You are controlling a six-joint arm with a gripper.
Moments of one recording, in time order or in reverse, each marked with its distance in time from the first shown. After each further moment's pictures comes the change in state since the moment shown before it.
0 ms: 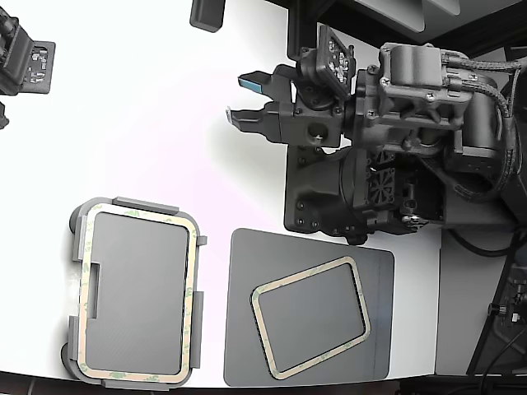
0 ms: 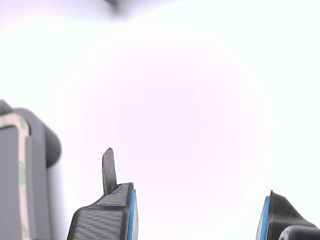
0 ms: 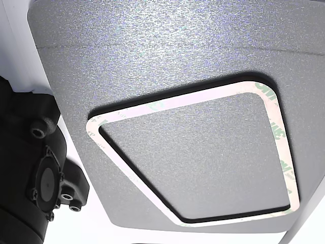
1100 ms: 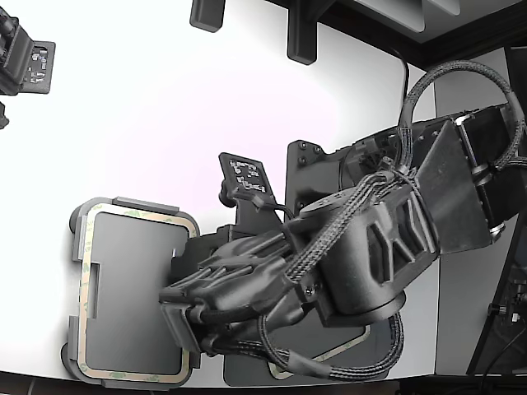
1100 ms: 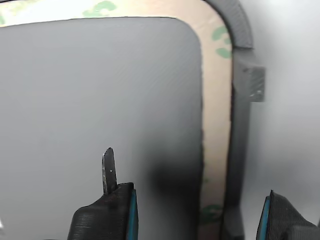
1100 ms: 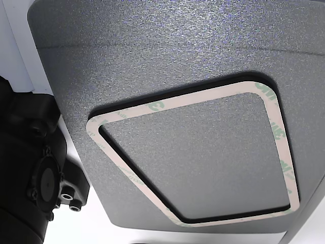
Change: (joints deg) arm 33.1 -75.8 -70.0 39.6 3.0 111.4
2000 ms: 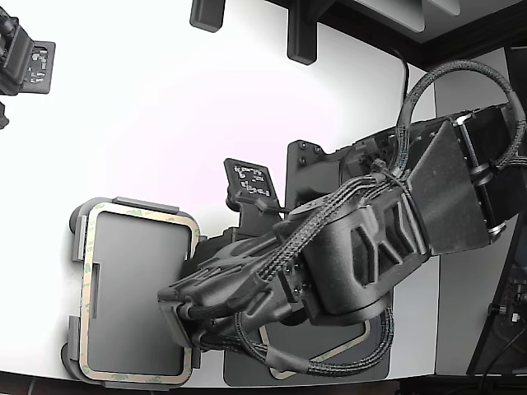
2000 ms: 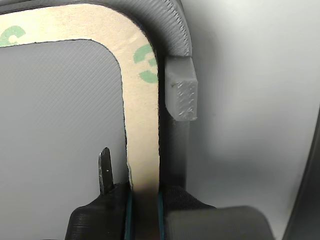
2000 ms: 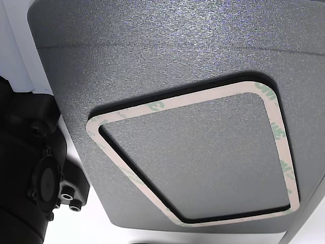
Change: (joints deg) arm 0.0 0.5 5.4 0.2 -4.0 1.8
